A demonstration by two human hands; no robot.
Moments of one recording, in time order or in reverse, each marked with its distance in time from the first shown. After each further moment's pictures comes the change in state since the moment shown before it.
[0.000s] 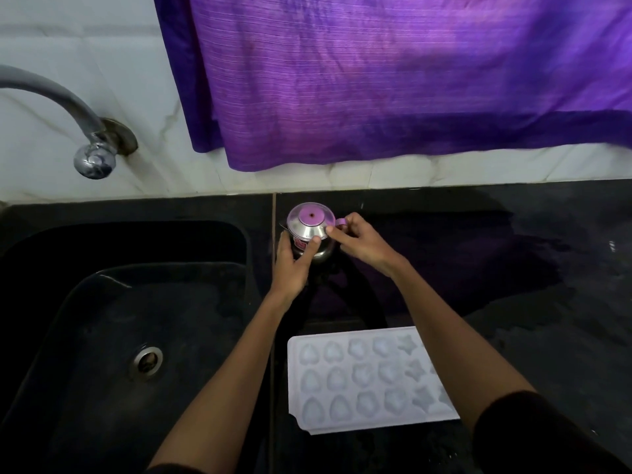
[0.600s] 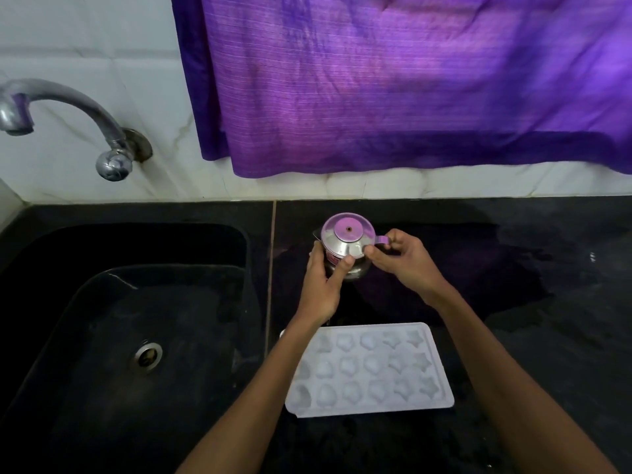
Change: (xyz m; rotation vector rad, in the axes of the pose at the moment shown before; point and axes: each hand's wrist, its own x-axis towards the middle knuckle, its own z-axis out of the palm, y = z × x) left_hand -0.065 0.034 0.041 -0.058 -0.125 0.094; right_hand -0.090 -0.010 -0.045 0.005 0.142 -0.170
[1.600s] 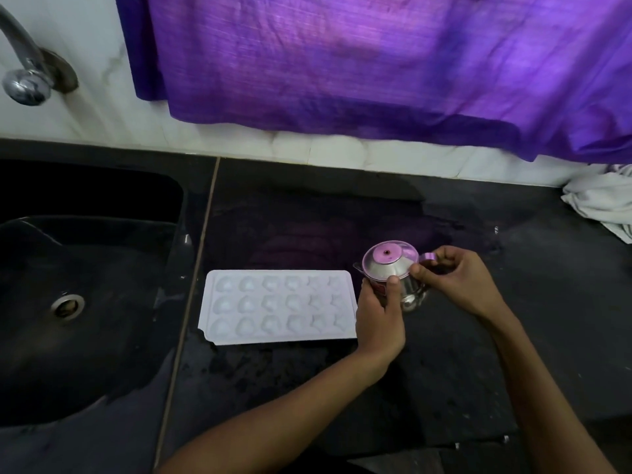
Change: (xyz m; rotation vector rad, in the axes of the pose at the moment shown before) left_hand -0.136 0.032 0.183 -0.198 -0.037 -0.332; right_hand -0.148 0.003 -0.136 -0.466 0.198 0.081
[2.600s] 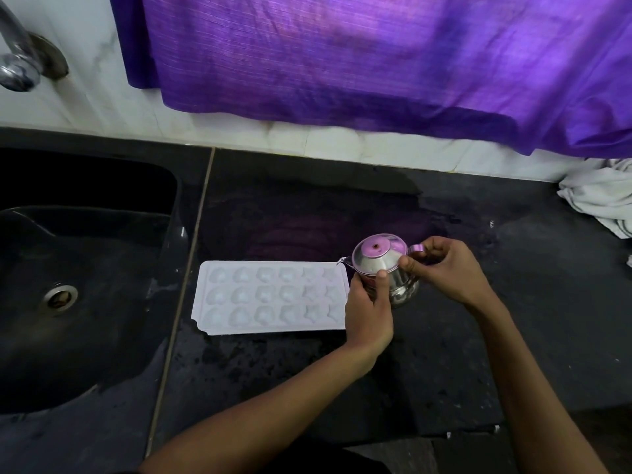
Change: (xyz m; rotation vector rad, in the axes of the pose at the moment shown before) left_hand -0.004 0.000 -0.004 0.023 0.028 -0.002; right_hand 0.009 0.008 0.003 -0.041 -0.038 -0.081
